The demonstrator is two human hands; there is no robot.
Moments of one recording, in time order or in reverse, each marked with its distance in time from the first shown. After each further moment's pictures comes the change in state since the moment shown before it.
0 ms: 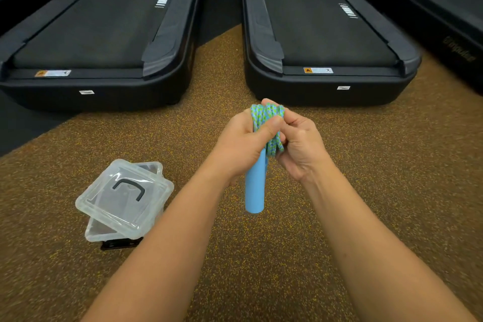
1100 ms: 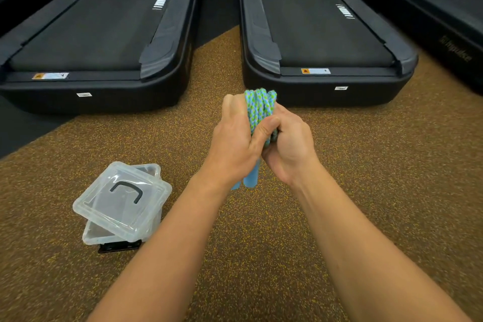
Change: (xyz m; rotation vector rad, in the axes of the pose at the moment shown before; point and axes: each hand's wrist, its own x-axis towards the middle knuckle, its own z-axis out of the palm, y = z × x) left_hand -0.003 0.002 -0.001 0.717 0.267 0.348; right_hand -0.013 -0.010 0.035 0.078 0.008 -0.043
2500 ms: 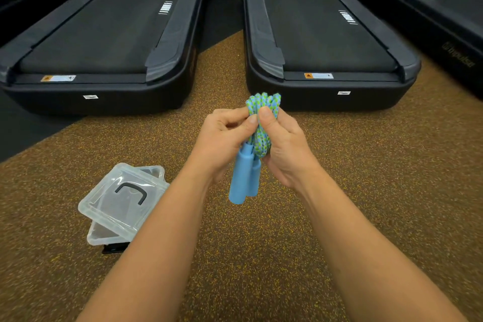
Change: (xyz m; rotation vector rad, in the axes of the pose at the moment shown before) left_hand 0.006 -0.011 -0.024 -0.730 -0.145 -0.288; right_hand -0.004 0.006 0.010 -0.162 -0.069 -0.077
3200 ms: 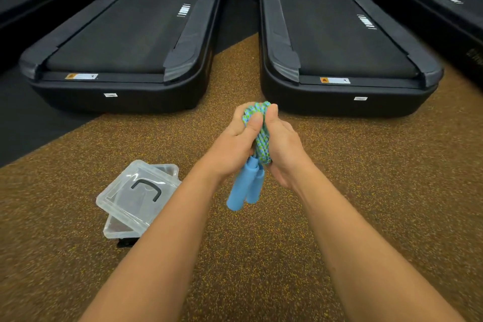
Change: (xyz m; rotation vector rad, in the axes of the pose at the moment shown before) left_hand 0.000 -0.007 -0.018 0.187 -0.018 -0.101; right_hand 0.015 0.018 0.023 -0.167 0.112 0.175
